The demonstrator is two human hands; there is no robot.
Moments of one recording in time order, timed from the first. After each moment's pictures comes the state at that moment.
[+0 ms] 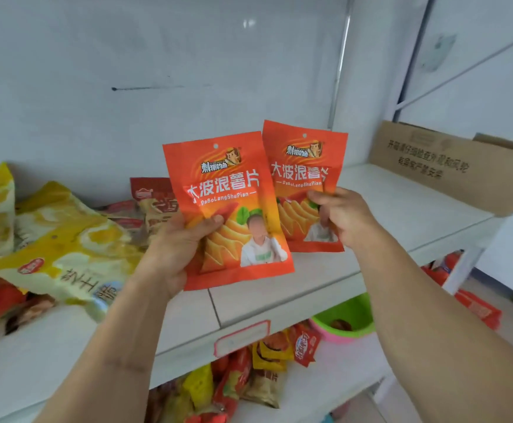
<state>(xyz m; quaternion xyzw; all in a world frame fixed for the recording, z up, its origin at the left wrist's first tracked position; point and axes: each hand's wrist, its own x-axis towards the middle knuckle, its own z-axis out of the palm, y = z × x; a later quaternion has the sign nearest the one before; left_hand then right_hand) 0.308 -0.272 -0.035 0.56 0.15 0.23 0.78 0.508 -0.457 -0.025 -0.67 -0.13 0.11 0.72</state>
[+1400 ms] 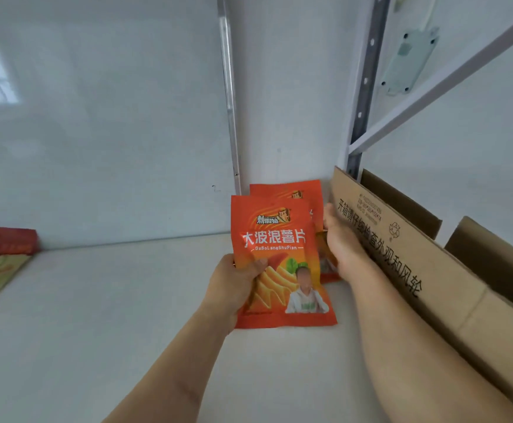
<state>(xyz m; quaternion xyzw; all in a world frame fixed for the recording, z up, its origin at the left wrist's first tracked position) 0.765 -0.490 -0.064 0.61 0.37 0.27 0.65 0.957 -0.564 -0.046 -0.71 -0.17 0.24 0.65</state>
